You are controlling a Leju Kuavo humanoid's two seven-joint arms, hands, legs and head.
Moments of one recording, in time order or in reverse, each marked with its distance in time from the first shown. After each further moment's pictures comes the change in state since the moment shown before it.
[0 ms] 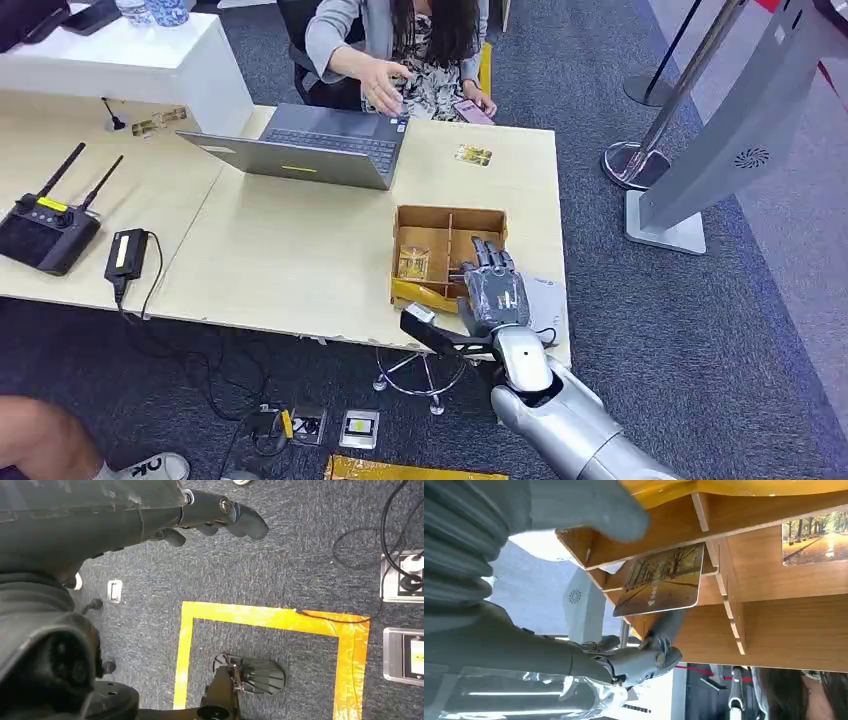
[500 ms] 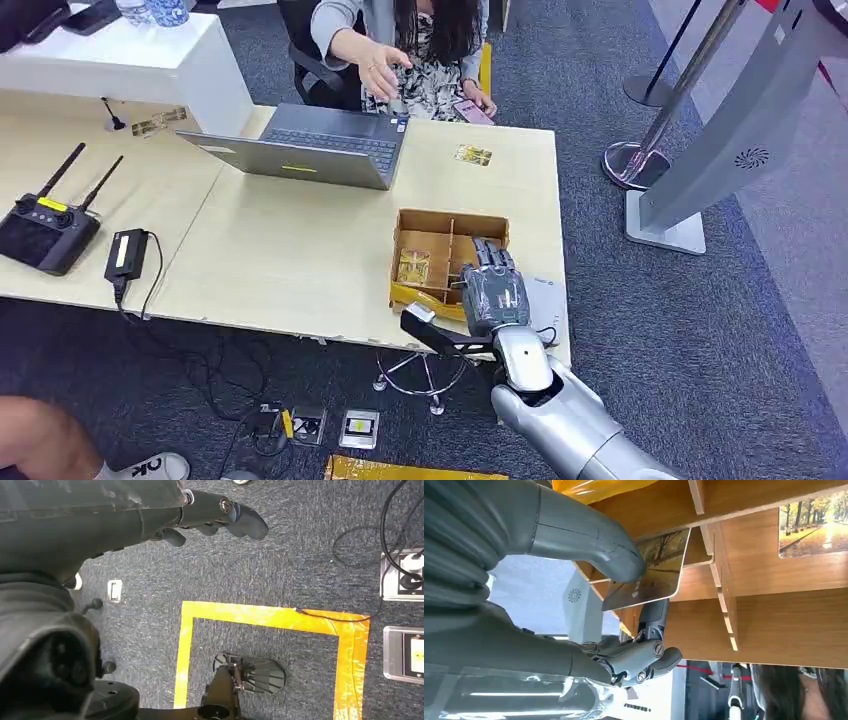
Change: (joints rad) left arm 0.000 0.000 0.000 0.000 0.000 -0.003 0.000; right arm -0.002 0.000 0.000 0.003 0.000 -0.003 -0.006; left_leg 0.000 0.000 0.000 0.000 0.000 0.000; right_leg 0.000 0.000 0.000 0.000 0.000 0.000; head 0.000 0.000
